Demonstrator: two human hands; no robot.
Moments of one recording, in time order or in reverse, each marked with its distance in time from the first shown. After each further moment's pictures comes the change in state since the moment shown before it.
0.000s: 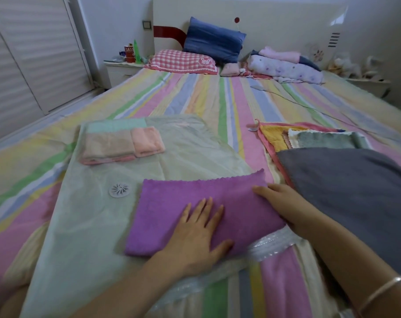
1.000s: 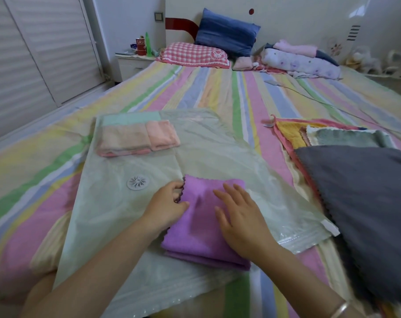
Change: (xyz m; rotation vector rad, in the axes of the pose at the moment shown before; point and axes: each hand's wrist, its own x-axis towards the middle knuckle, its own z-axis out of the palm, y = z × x) left_hand -0.010 -0.080 -0.043 -0.952 0.271 -0.496; right_hand 0.003 0.031 0.113 -0.836 0.134 -0.575
